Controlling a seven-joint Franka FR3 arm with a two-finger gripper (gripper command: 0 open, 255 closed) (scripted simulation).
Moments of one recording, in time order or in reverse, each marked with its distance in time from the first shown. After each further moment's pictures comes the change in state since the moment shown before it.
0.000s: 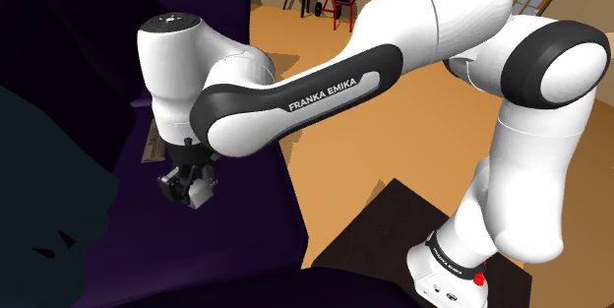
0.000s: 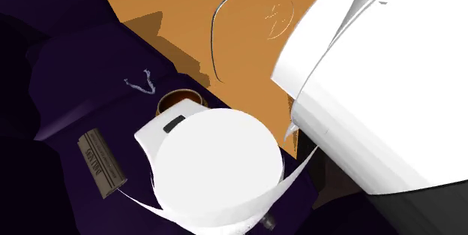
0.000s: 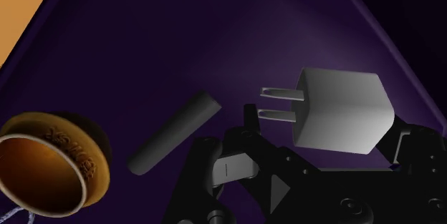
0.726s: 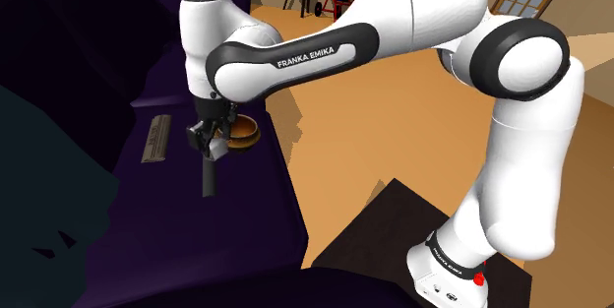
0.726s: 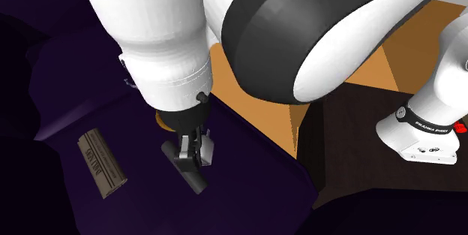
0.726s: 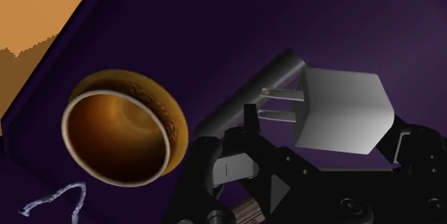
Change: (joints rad) arm -0.135 0.036 -0.059 0.081 0.012 -0.027 -0.207
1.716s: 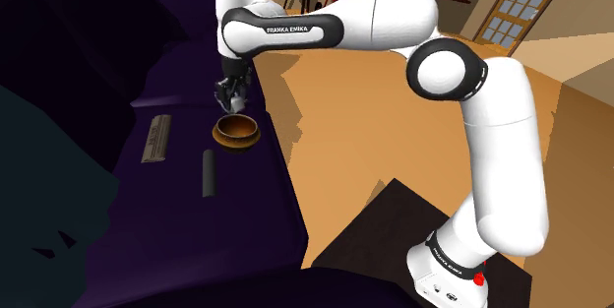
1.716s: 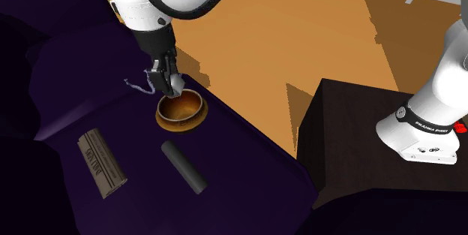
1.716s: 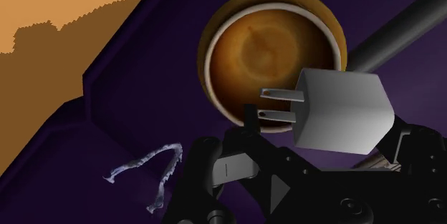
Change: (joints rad) arm -0.149 0.246 -0.087 0.412 -0.011 -0.144 -0.295
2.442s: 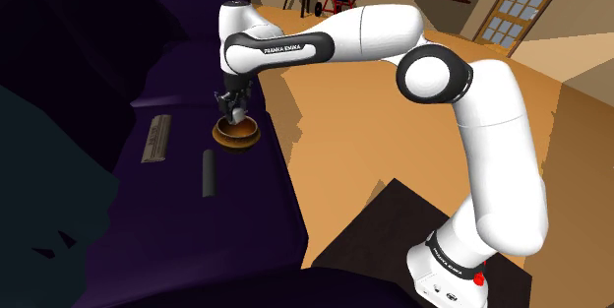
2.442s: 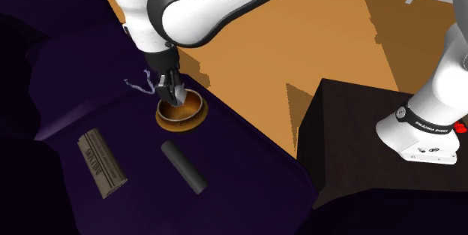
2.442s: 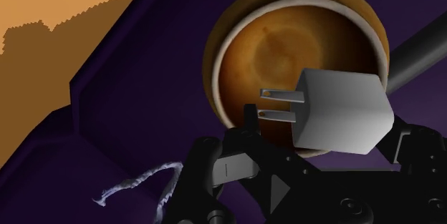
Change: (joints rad) arm -0.015 0.063 -0.014 -0.033 -0.014 0.096 -0.011
